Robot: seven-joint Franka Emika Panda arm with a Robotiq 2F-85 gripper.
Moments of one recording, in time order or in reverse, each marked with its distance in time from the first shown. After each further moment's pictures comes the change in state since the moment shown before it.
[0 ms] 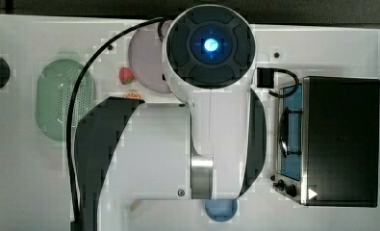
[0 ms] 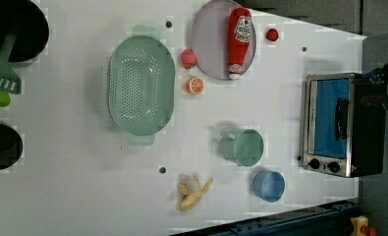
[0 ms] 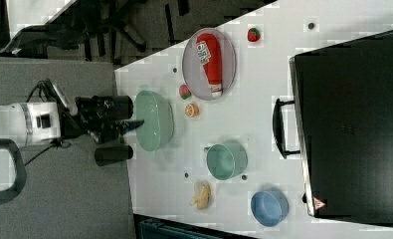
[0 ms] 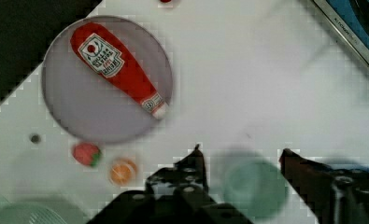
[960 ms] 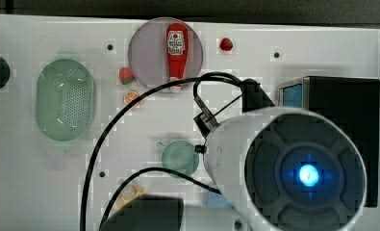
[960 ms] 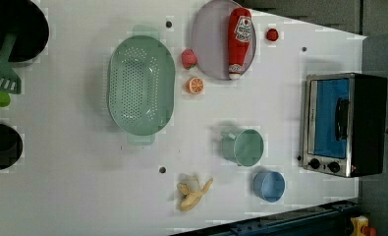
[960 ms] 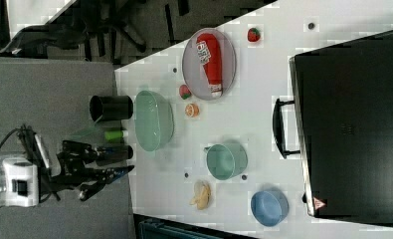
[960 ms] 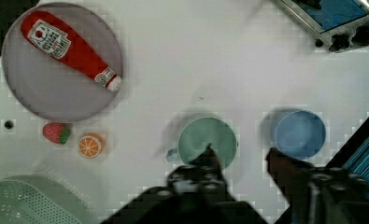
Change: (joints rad) arm -0.012 -0.245 -0.070 -0.108 0.013 -0.163 0.044
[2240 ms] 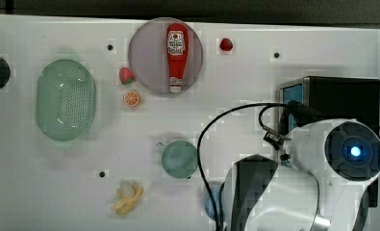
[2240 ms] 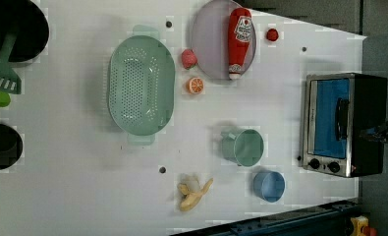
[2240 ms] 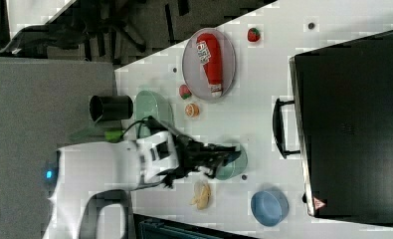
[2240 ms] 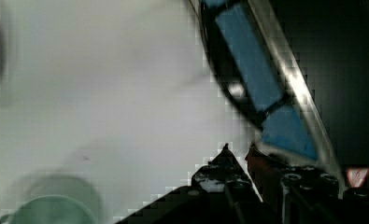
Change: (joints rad) arm -0.024 0.120 -0.275 -0.317 -0.203 0.462 -0.649
